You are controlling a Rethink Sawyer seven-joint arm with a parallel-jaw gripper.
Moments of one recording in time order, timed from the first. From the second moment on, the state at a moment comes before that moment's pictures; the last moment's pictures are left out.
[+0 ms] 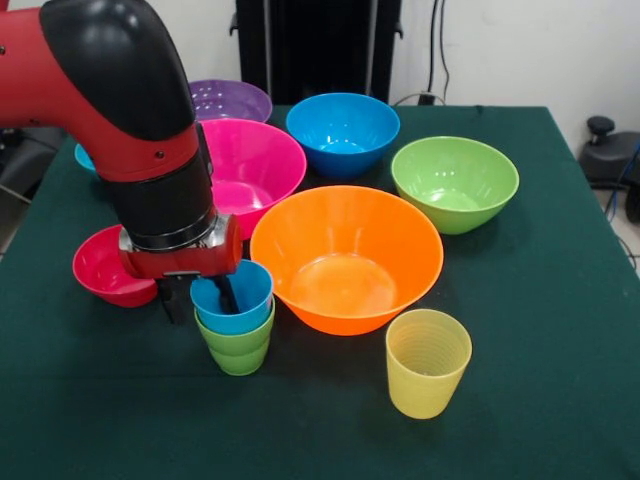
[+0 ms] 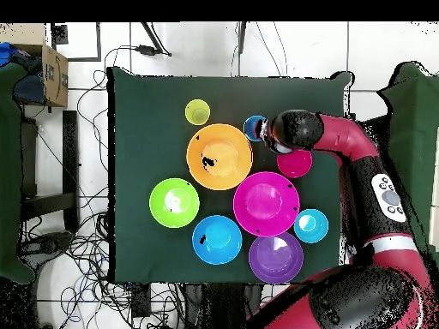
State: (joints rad) arm -0.77 -0.30 0.61 1.20 -0.55 0.83 1.70
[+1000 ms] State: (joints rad) arm -0.77 -0.31 0.61 1.20 -0.55 0.83 1.70
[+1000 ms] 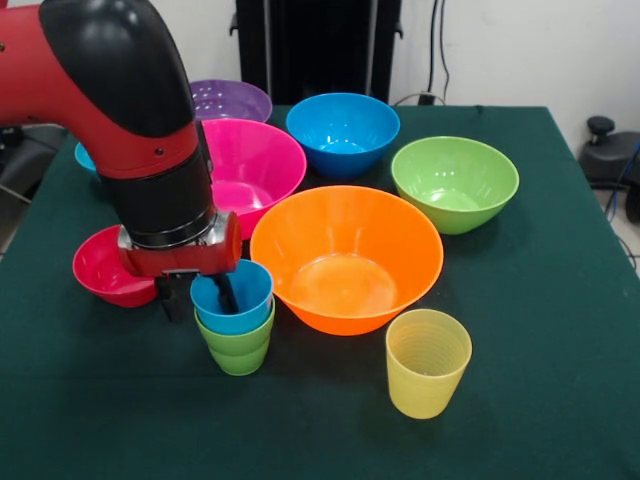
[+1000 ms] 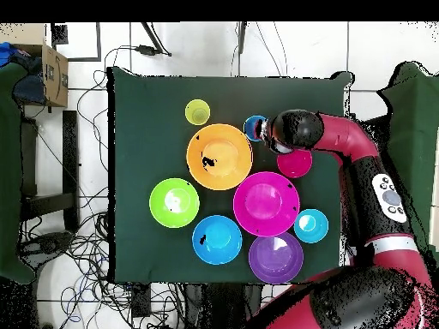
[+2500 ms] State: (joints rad) arm -0.74 -0.60 0.61 1.36 -0.41 0.99 1.70
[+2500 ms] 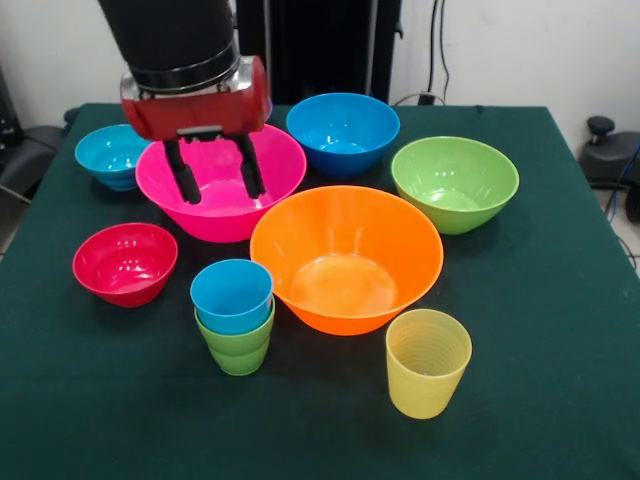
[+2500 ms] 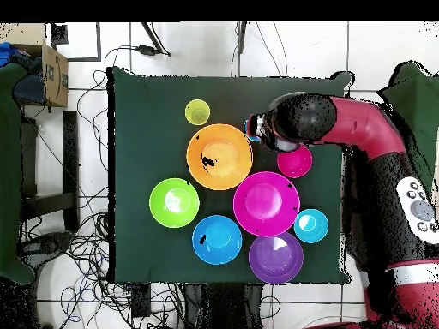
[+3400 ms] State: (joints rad) arm -0.49 -0.70 0.47 1.43 -0.41 0.90 1.83
